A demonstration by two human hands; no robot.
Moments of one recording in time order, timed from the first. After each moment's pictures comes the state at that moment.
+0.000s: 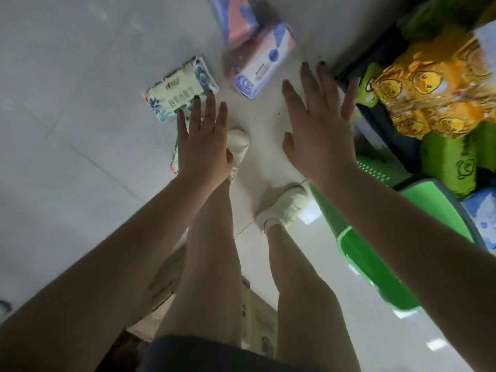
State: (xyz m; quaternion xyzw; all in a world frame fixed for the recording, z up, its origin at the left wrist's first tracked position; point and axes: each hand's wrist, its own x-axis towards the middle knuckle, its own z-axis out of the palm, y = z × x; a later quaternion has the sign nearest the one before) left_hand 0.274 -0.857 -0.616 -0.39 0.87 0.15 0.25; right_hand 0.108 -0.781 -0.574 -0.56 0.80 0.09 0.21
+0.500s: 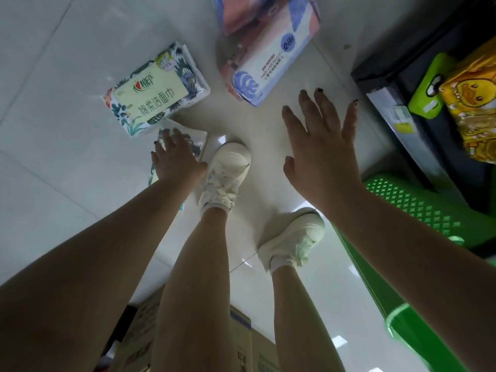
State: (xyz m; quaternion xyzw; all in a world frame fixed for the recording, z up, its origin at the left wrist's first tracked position) left_hand 0.320 -0.879 -0.853 -0.58 0.69 0.25 0.37; right_hand 0.119 -0.780 -0.749 -0.56 0.79 0.12 0.25
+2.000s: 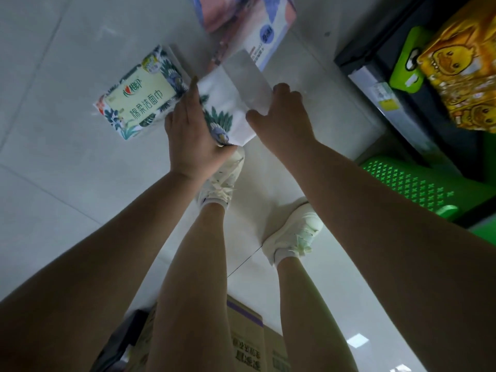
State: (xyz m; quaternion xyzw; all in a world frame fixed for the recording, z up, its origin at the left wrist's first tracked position) left_hand 0.272 -0.867 -0.808 -0.46 0.86 0.23 -0.01; right_hand 0.126 -0.814 -0.762 -0.23 0.85 -0.11 0.46
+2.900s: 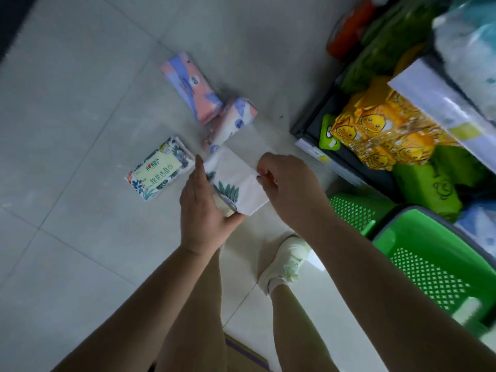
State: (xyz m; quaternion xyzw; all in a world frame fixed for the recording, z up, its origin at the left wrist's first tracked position) left_hand 0.241 -0.839 -0.638 -0.43 0.85 0.32 -0.05; right_hand 0.089 -0.777 -0.576 -0.41 0.82 -0.19 0.34
